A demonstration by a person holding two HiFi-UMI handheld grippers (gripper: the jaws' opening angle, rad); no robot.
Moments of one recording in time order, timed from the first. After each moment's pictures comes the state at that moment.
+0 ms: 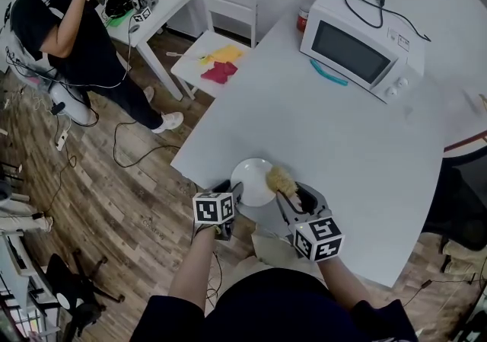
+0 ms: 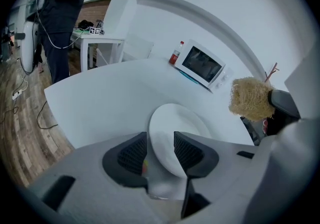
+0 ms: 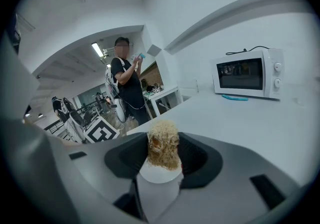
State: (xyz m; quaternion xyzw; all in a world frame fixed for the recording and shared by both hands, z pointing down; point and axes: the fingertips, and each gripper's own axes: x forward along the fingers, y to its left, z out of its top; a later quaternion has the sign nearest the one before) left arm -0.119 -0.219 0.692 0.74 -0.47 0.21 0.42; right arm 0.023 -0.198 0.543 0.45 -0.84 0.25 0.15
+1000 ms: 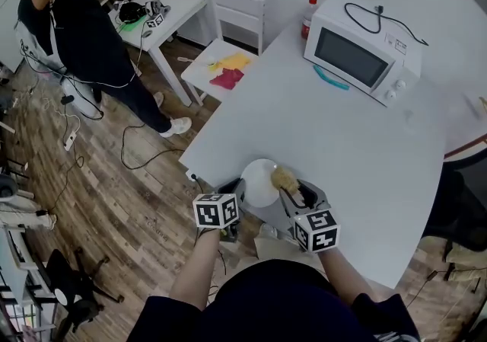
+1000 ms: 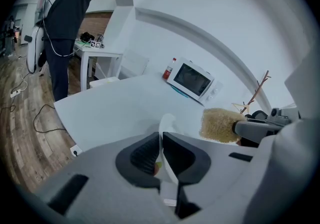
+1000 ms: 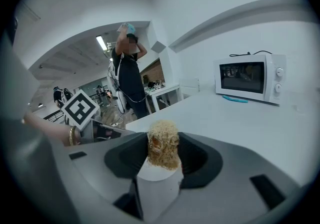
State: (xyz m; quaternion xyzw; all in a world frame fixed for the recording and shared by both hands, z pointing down) left arm -0.106 -0.211 0.631 0.77 -0.49 0.15 0.39; right arm 0.027 -0.191 0.560 0.45 -0.85 0.22 0.18
